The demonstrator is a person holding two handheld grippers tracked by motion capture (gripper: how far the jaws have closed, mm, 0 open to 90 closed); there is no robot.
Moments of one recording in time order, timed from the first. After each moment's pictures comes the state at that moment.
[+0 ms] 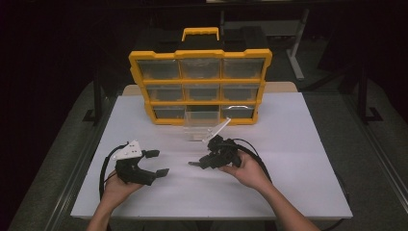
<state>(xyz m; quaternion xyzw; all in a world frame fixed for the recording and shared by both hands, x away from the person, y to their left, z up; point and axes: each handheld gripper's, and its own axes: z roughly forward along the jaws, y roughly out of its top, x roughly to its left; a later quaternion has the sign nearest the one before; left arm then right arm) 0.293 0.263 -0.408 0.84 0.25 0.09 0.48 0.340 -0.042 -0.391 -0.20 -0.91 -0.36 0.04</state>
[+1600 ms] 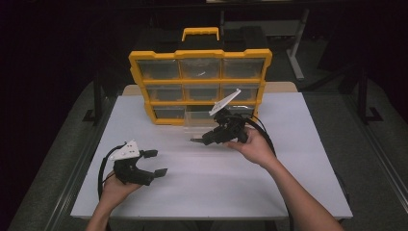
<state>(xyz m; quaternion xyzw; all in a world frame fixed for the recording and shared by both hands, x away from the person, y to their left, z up) 0.292 0.267 -0.407 0.83 0.25 0.10 0.48 0.376 -0.060 -0.331 -0.20 -0.90 -0.39 0.03</state>
